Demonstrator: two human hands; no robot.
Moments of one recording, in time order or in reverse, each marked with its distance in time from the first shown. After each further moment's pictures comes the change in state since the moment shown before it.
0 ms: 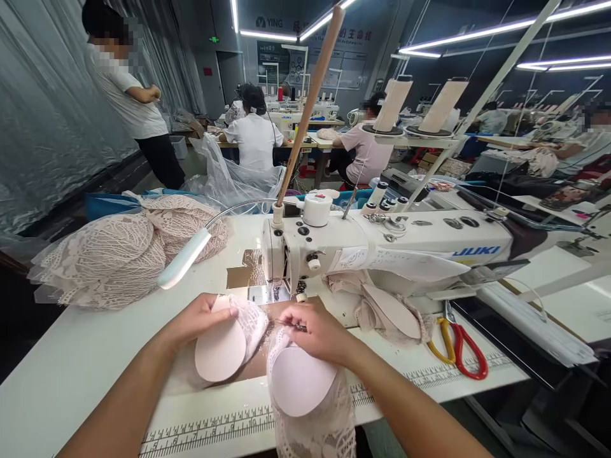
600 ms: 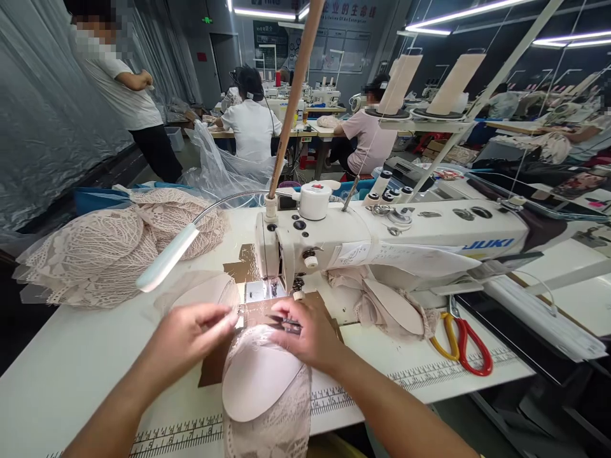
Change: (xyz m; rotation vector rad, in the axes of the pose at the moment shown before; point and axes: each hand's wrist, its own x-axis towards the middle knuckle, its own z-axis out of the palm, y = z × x) left_hand -0.031 0.011 0.018 0.441 0.281 0.205; right_hand 0.000 0.010 0.031 0.125 0.197 -0.122
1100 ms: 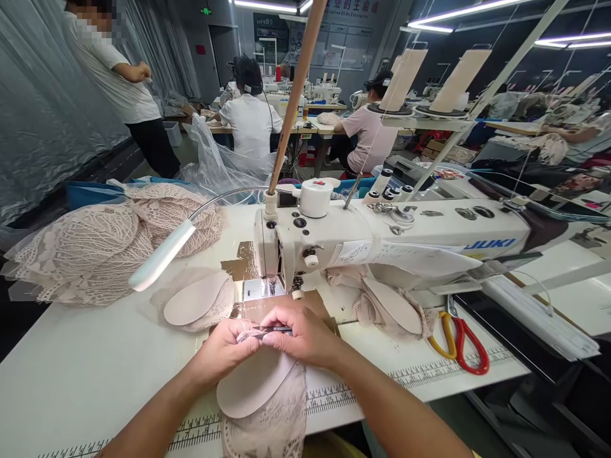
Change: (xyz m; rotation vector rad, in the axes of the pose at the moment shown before) left_hand 0.008 -0.004 0.067 -0.663 -0.364 0.034; right_hand 0.008 -0.007 -0.008 0.133 -0.174 0.047
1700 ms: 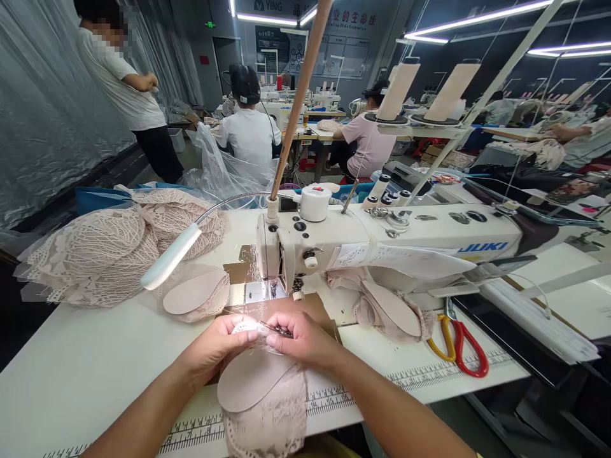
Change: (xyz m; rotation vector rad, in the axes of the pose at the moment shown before) left_hand -0.008 0.013 -0.008 -0.435 0.004 -0.208; right_hand -0.001 0.010 0.007 0.169 -0.061 0.115
